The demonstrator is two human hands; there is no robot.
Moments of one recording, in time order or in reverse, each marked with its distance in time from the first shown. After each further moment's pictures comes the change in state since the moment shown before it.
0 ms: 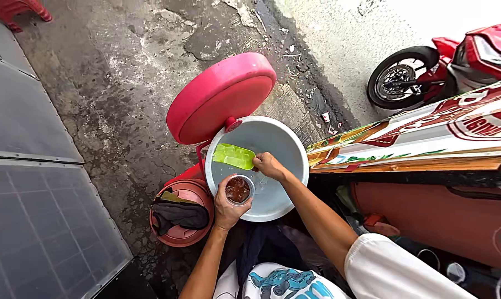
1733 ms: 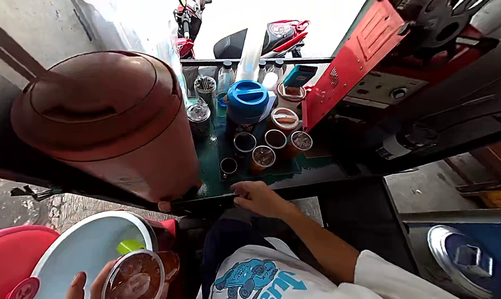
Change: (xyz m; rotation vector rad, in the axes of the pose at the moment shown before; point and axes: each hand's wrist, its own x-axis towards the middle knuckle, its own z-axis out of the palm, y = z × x) left_hand -0.076 0.267 0.109 -0.252 -0.710 0.421; right_hand -0.522 0.199 -0.045 0.143 0.955 0.127
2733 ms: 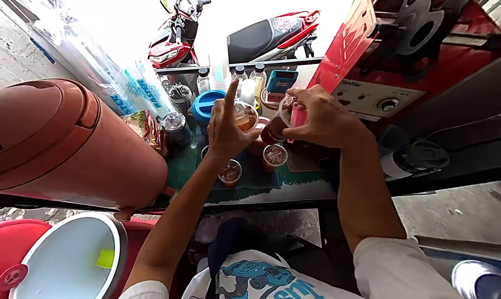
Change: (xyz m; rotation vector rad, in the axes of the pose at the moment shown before) left_hand 0.176 0.066 0.442 0.327 -0.407 0.264; right_hand -0.009 0.080 -0.329 -0.376 0.312 0.046
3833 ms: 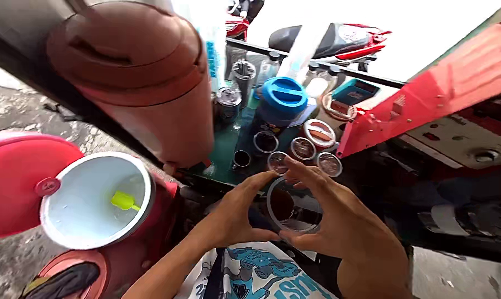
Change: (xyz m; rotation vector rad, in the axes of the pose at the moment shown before) left_hand -0.219 -0.047 -0.147 -0.552 -0.248 0.013; right_hand -0.092 -0.186 0.109 0.266 -0.130 -0.597
